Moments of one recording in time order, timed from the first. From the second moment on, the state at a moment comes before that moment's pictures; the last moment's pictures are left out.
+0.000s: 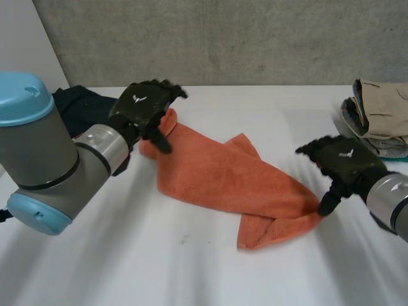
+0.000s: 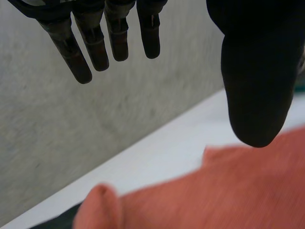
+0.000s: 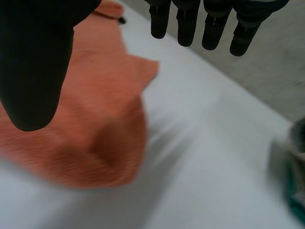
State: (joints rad) left arm 4.27 -1.93 -1.42 3.29 -1.36 3.29; right arm 1.75 -1.46 1.78 0.10 1.28 2.71; left_hand 0.33 0.31 0.31 0.31 0.12; right_hand 0.23 0.21 0.21 0.21 0.05
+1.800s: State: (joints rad) left arm 4.29 -2.31 -1.26 3.28 -1.24 3.63; right arm 2.06 -1.66 1.57 -0.18 1.32 2.69; left_hand 0.20 0.21 0.22 0.21 0.05; right_hand 1.09 1.17 1.19 1.20 0.97
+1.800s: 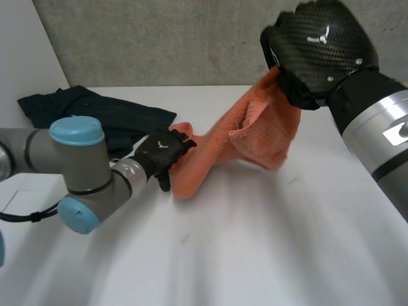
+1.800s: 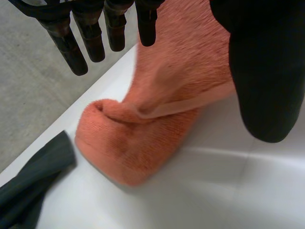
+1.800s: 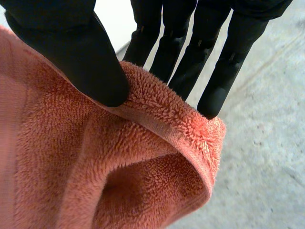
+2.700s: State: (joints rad) left arm 4.22 -1.66 -1.82 3.37 -1.24 3.11; right arm 1.88 -0.88 1.08 -0.31 1.30 2.71; left_hand 1.15 1.20 1.19 1.20 0.98; right_hand 0.51 0.54 0.57 0.57 0.38
